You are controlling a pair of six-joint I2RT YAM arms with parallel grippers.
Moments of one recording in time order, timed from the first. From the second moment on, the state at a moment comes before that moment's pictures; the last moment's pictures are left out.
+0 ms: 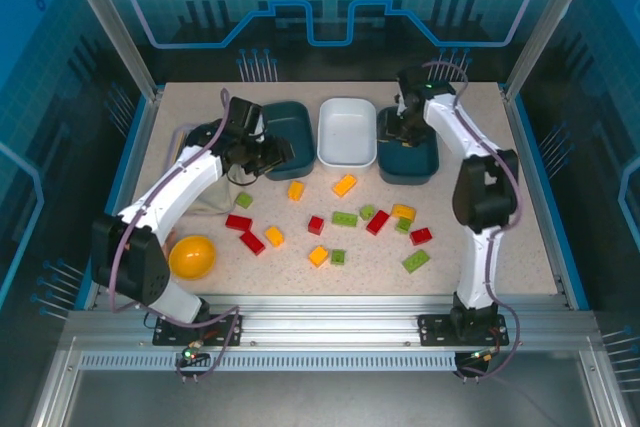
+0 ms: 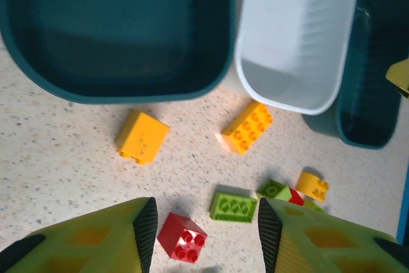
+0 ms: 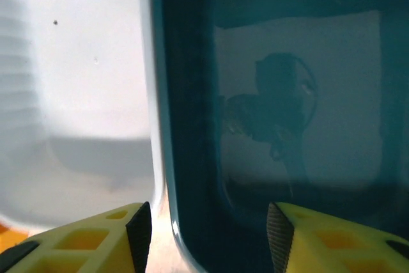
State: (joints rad) left arm -0.32 1.52 1.30 -0.72 0.26 -0.72; right arm 0.21 2.01 1.83 -1.04 -0.11 0.40
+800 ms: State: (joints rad) left arm -0.66 1.42 1.08 -0.39 0.39 -0.75; right arm 0.10 1.32 0.72 -0.77 -0.16 1.02
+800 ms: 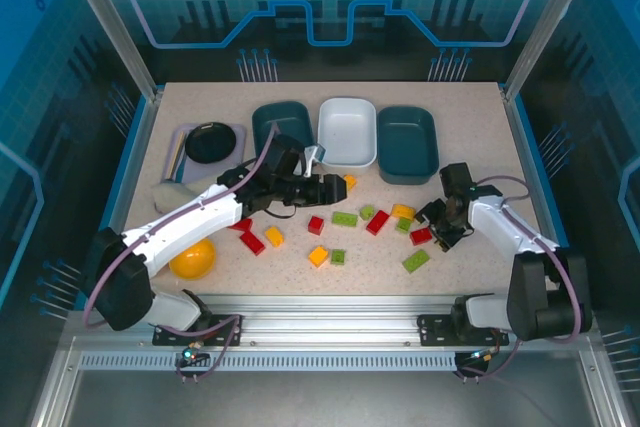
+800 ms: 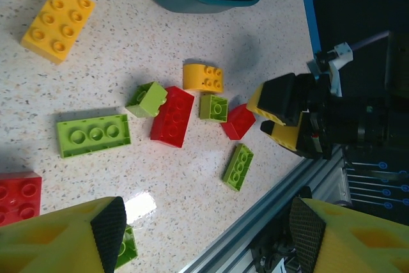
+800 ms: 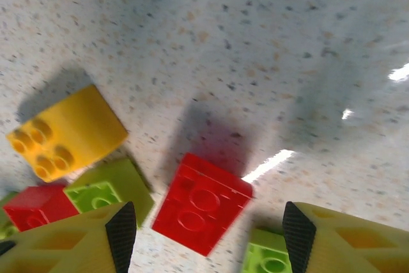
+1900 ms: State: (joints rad) left arm -0.67 1.43 1.16 -0.43 0.37 -0.75; right arm 0.20 1.37 1.02 -0.80 -0.03 0.97
